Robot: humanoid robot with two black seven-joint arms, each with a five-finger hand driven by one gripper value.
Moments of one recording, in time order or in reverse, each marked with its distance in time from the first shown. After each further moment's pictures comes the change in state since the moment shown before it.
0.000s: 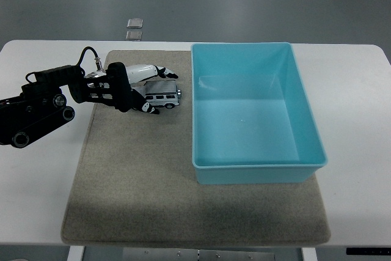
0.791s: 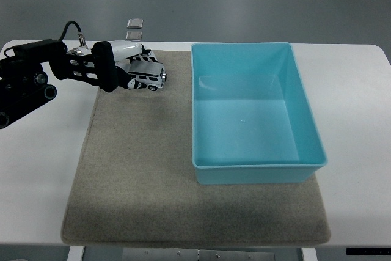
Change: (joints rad) left arm -0.118 0.100 0.022 -0.010 0.023 -0.016 0.008; right arm 0.000 0.000 0.000 0.000 0.000 0.000 0.001
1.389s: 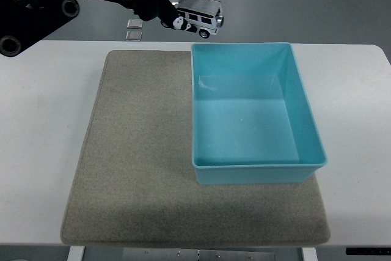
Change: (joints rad) left arm -0.373 -0.163 0.000 -0.002 -0.096 -0.235 0.032; right arm 0.000 0.000 0.000 0.000 0.000 0.000 0.000
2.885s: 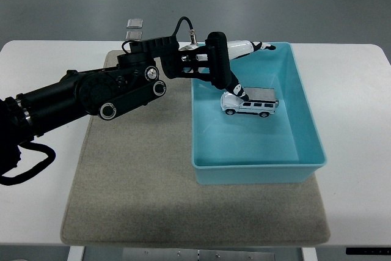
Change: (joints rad) left arm 0.215 -0.316 0.043 0.111 -0.150 0.242 0.098; right arm 0.000 0.000 0.000 0.000 0.000 0.000 0.000
